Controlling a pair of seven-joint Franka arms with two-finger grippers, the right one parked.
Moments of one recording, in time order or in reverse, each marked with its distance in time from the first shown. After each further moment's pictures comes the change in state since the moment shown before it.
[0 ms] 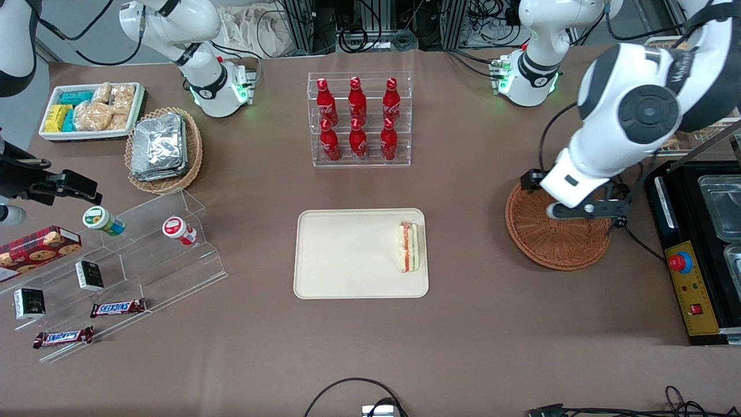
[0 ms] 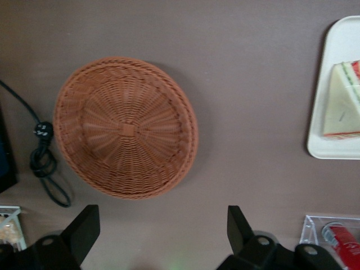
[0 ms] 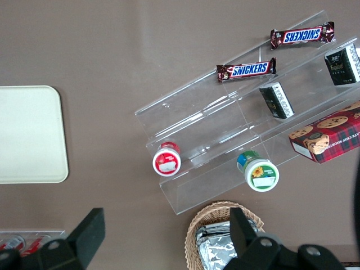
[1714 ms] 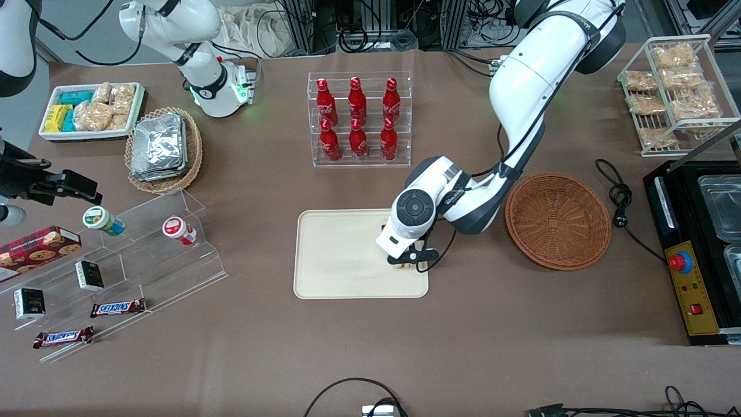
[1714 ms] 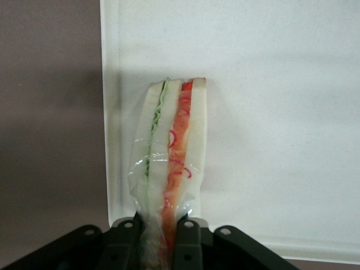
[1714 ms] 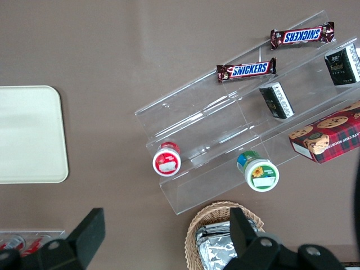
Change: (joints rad) arm -0.481 0.714 -0.013 0.346 0.102 0.361 -0.571
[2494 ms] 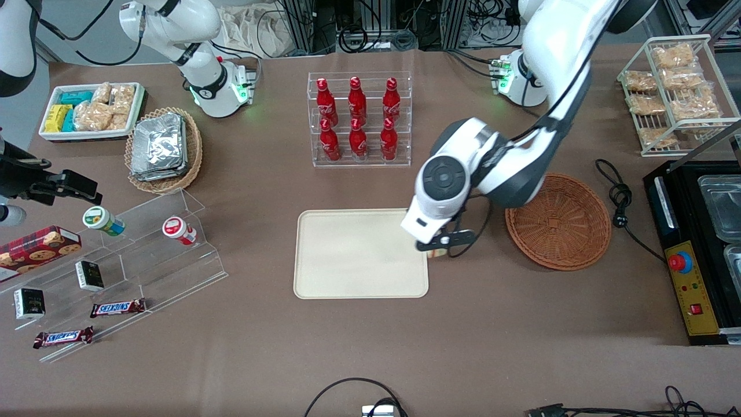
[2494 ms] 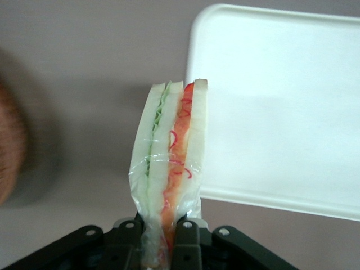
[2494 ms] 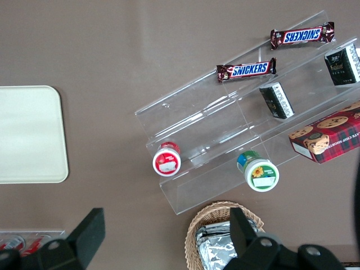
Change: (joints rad) arm 0.034 -0.178 -0.006 -0.029 -0.007 -0.173 -0.006
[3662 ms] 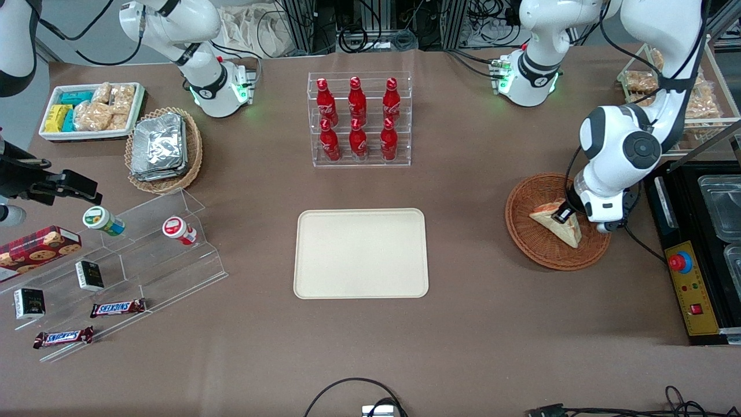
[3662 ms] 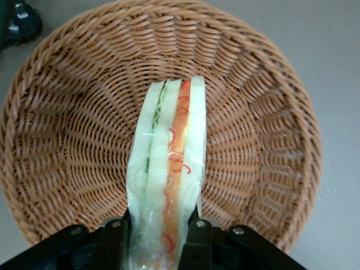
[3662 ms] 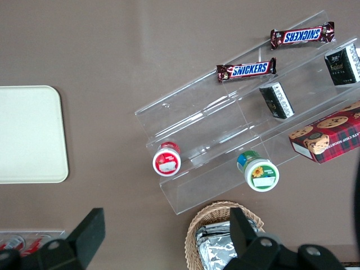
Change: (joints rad) arm 0.477 -0.503 0.191 -0.897 -0.140 0.562 -0.040
